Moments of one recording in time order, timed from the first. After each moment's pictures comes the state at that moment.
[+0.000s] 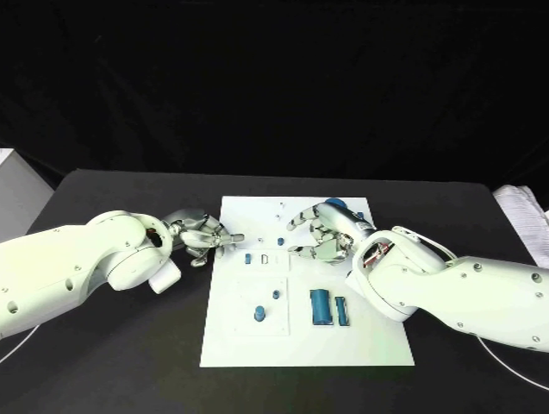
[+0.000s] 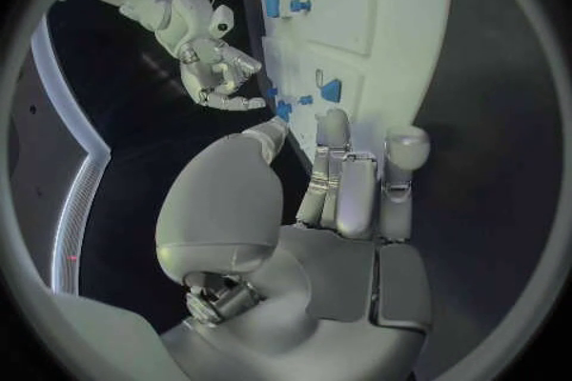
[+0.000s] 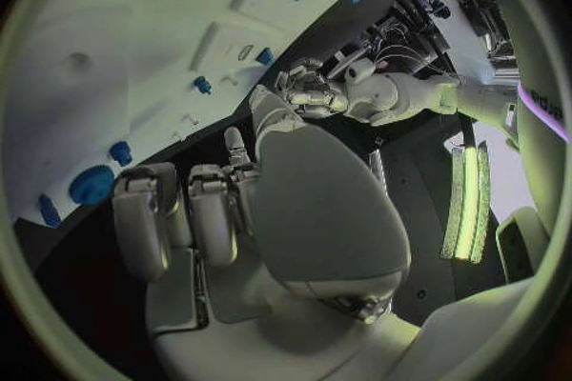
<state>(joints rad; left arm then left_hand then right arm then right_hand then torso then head) 1.21 -0.90 -0.01 1.53 -0.70 -0.06 -0.27 1.15 -0.12 0.33 0.29 0.05 0.88 0.12 0.62 0.37 1.06 0.04 0.88 0.51 1.45 -0.02 1.43 1.18 0.15 1.16 0.09 1.26 0.94 1.22 -0.76 -0.16 1.67 -1.26 -0.58 -0.19 1.53 -0.17 0.13 0.28 0.22 0.89 0.18 0.19 0.19 1.44 0.10 1.49 1.31 1.47 0.03 1.57 1.31 0.02 1.47 0.14 1.53 1.31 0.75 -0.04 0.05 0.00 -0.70</state>
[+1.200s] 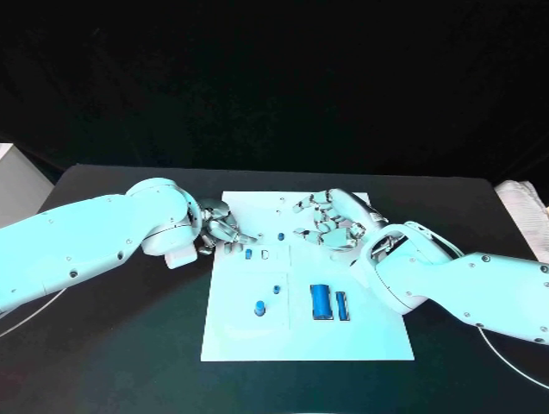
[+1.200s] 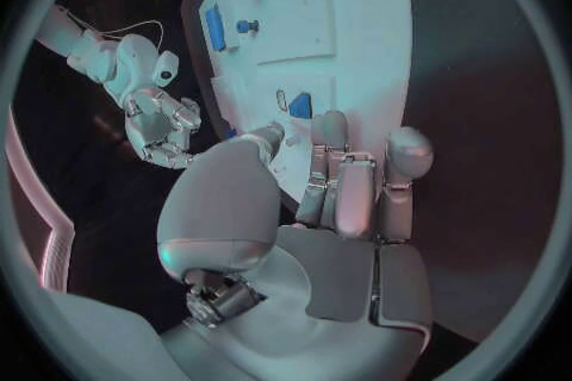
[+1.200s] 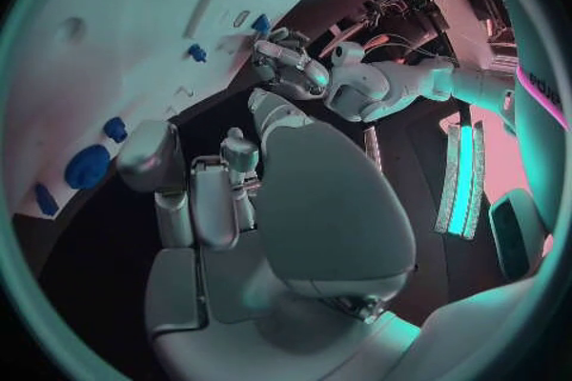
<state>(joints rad) 1.30 -0.72 -0.04 1.42 -0.91 0.13 -0.54 1.11 -0.11 0.31 0.29 0.05 0.86 0.11 0.65 0.43 1.05 0.04 0.90 0.54 1.45 -0.03 1.42 1.19 0.13 1.17 0.08 1.28 0.98 1.22 -0.79 -0.16 1.66 -1.14 -0.71 -0.06 1.50 -0.21 0.25 0.27 0.25 0.87 0.17 0.27 0.20 1.10 0.09 1.16 1.01 1.47 0.01 1.39 1.20 0.10 1.36 0.10 1.00 1.25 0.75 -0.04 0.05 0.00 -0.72</state>
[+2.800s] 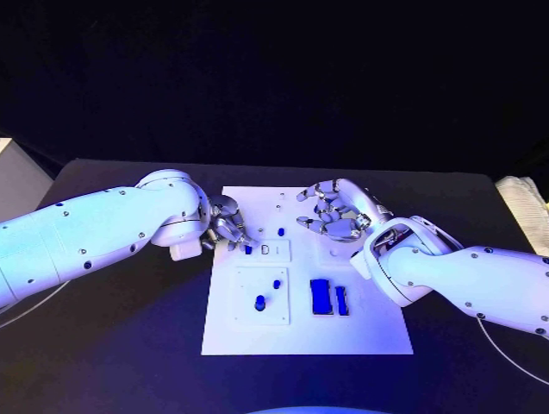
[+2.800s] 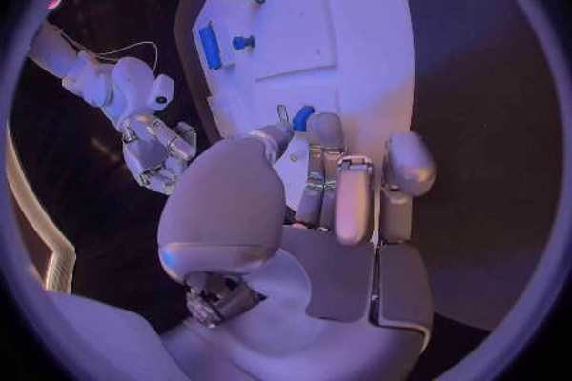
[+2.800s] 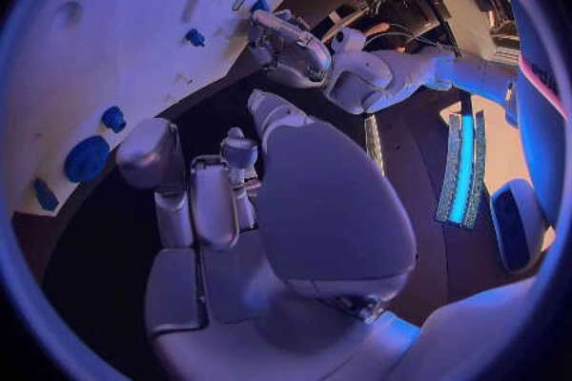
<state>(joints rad) 1.31 -0.67 -0.04 1.40 -0.96 0.22 -0.56 1.21 -0.12 0.43 0.28 0.05 0.88 0.08 0.70 0.50 1.09 0.00 0.94 0.58 1.47 -0.05 1.46 1.27 0.11 1.23 0.06 1.33 1.07 1.22 -0.79 -0.16 1.65 -1.07 -0.75 -0.01 1.49 -0.21 0.28 0.27 0.27 0.86 0.17 0.27 0.21 1.09 0.08 1.15 0.98 1.47 0.01 1.38 1.19 0.10 1.36 0.10 0.98 1.23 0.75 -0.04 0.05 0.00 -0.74</state>
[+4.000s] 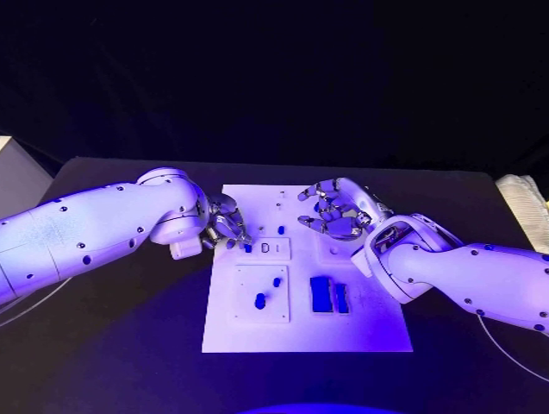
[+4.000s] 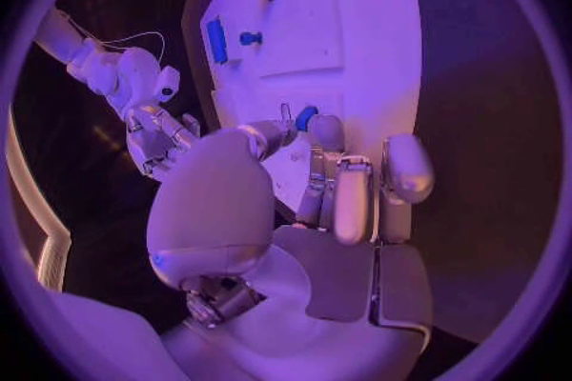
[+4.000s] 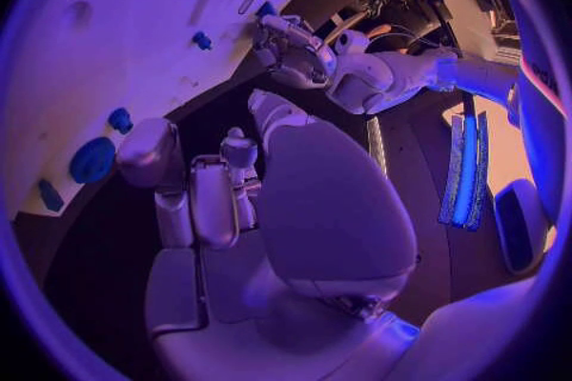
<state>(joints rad) 1.31 -0.67 -0.05 1.38 -0.89 0.20 -0.56 1.19 -0.22 0.67 0.24 0.31 0.87 0.07 0.75 0.59 1.17 -0.01 0.94 0.64 1.47 -0.06 1.46 1.29 0.12 1.24 0.05 1.36 1.11 1.22 -0.79 -0.17 1.64 -1.07 -0.73 -0.02 1.49 -0.22 0.28 0.27 0.27 0.85 0.17 0.28 0.21 1.09 0.08 1.15 0.97 1.47 0.01 1.37 1.19 0.10 1.36 0.10 0.97 1.23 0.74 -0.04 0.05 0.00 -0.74</state>
